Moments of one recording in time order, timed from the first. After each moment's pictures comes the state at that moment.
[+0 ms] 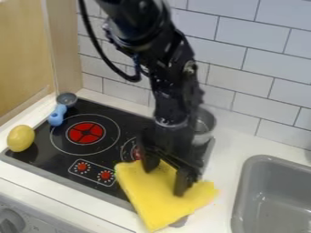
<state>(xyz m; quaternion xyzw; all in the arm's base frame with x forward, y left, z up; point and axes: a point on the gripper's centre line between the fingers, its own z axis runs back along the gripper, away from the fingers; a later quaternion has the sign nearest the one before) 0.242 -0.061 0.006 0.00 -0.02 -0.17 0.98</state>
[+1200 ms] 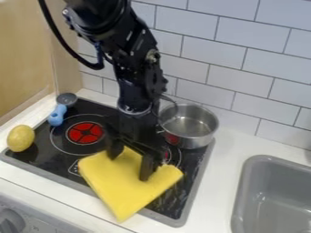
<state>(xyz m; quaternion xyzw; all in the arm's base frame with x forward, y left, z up) 0.238 -0.013 0.010 0.03 -0.02 -0.10 0.99</state>
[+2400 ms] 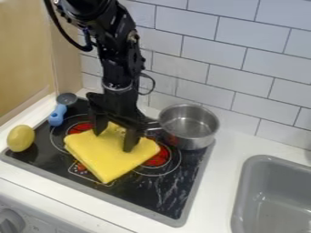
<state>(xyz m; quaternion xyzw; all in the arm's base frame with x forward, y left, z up) 0.280 0.023 0.009 0.04 -0.03 -0.06 1.00</state>
